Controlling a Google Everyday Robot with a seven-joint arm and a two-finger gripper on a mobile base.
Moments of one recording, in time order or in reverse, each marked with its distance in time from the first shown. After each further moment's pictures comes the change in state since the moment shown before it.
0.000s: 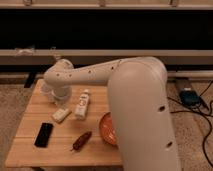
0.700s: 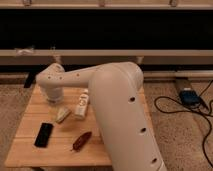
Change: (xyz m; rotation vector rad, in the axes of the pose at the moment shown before) arm -0.038 0.000 0.043 -0.046 0.018 -0.336
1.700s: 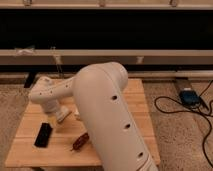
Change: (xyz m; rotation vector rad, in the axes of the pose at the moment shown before) arm -0.013 0.019 0.057 0.105 0.096 -0.111
